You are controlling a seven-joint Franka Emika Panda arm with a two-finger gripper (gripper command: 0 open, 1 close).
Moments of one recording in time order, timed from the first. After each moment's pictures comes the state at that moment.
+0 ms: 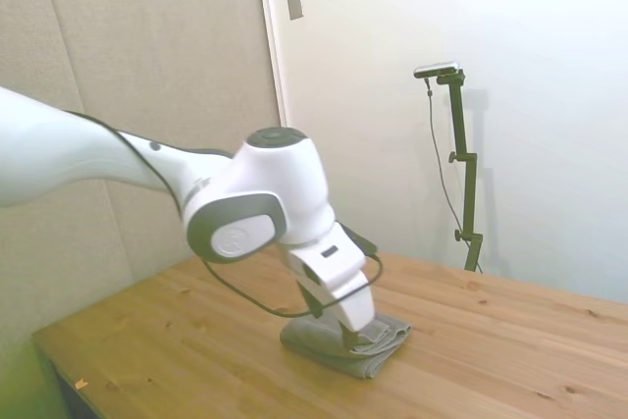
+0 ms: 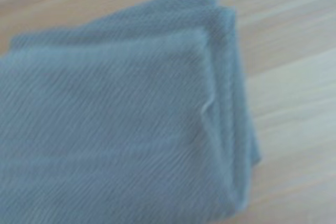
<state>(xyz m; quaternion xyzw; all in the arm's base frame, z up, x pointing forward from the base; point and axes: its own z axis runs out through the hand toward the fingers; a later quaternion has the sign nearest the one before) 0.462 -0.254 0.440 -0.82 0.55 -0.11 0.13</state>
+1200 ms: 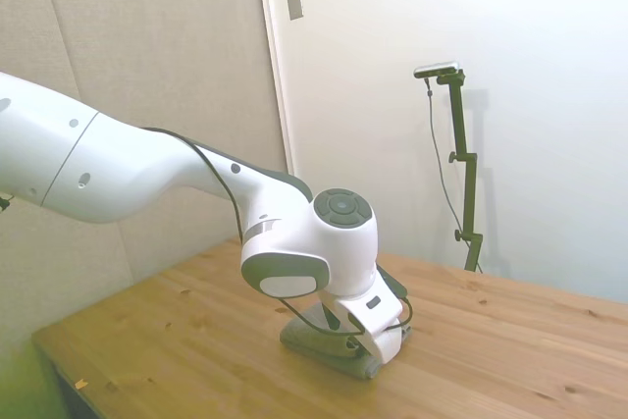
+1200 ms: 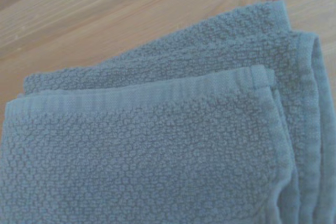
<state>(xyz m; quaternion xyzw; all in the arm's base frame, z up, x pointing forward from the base) 0.501 -0.250 0.368 -0.83 0.51 -0.08 0.22</state>
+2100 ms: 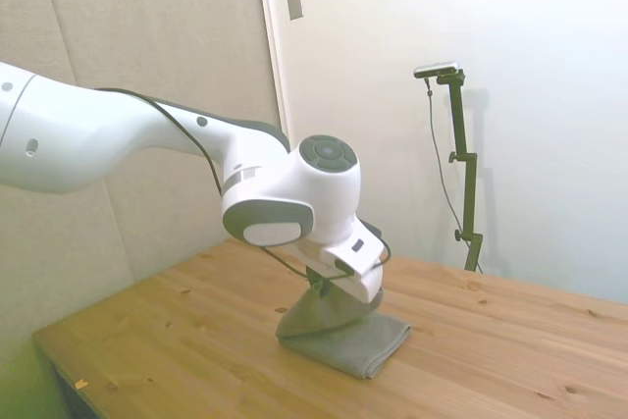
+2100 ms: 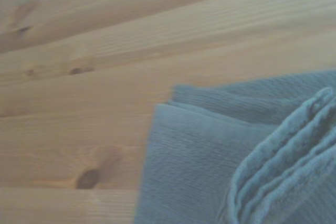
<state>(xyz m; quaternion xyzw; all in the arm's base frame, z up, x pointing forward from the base) 0.512 -0.200 0.454 -0.89 0.36 -0.10 0.26</state>
